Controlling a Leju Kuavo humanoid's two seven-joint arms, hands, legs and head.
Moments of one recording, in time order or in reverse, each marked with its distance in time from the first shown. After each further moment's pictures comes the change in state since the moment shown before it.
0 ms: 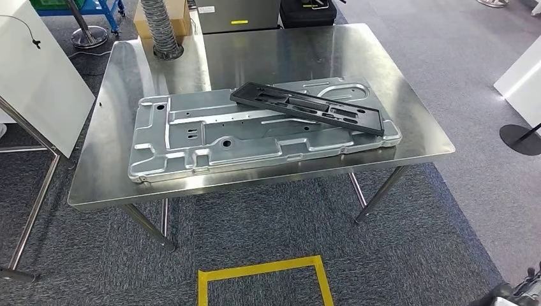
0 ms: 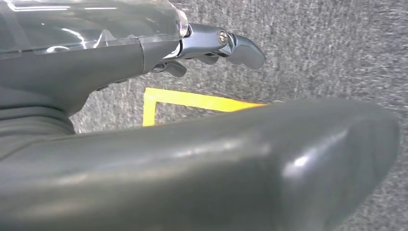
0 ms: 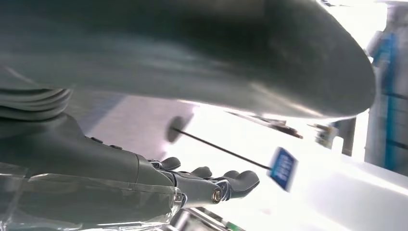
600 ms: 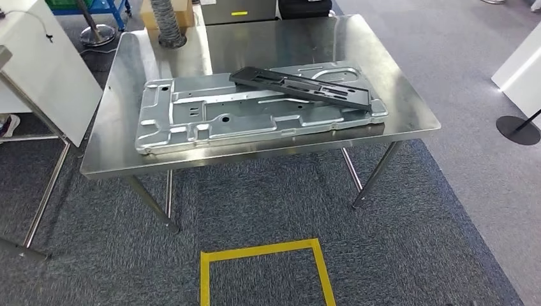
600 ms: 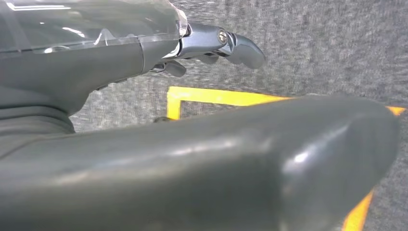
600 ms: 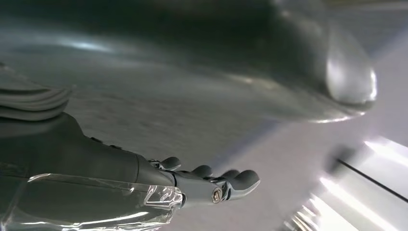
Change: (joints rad) left arm -0.015 -0.012 0.058 0.000 -0.099 -0.007 0.000; right arm -0.178 -0.017 -0.213 0.868 0.058 0.115 0.003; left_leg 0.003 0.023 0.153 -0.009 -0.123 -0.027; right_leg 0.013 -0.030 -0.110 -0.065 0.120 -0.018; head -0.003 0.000
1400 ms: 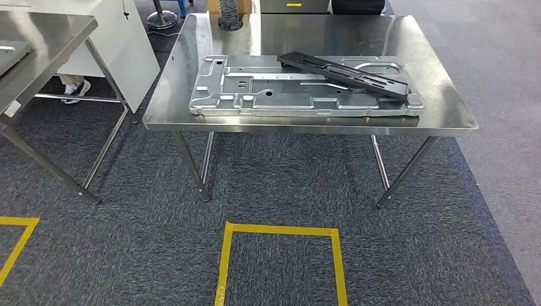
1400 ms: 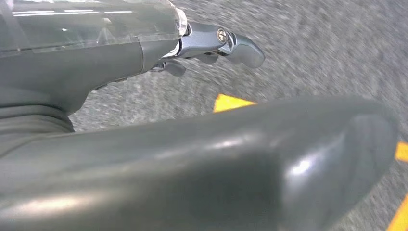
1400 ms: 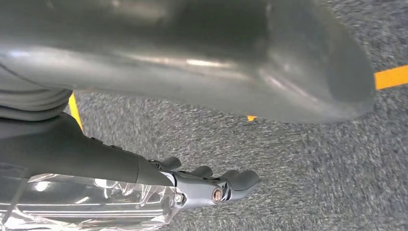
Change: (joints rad) left arm -0.006 -0.005 0.013 0.000 -0.053 -0.008 -0.018; right arm -0.133 -0.049 -0.029 0.606 0.139 0.181 0.342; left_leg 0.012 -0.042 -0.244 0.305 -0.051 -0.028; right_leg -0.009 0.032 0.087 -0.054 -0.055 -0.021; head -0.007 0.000
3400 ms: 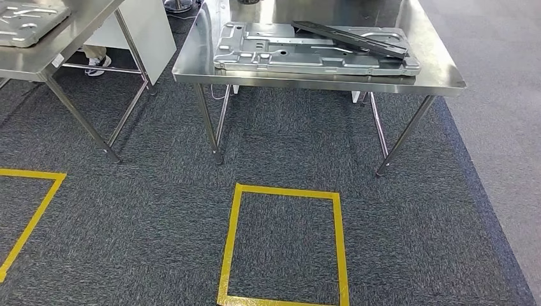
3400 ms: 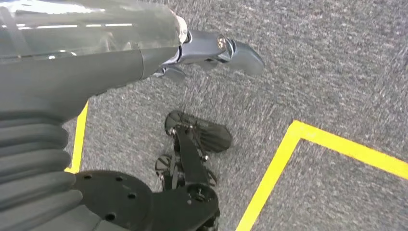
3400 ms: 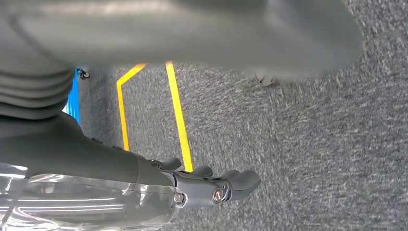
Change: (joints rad) left arm -0.008 -0.006 0.042 0.000 0.043 -0.032 0.047; right arm -0.011 0.010 -0.033 0.032 0.018 0.087 0.340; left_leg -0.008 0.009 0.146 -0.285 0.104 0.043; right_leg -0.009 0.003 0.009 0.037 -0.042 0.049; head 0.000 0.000
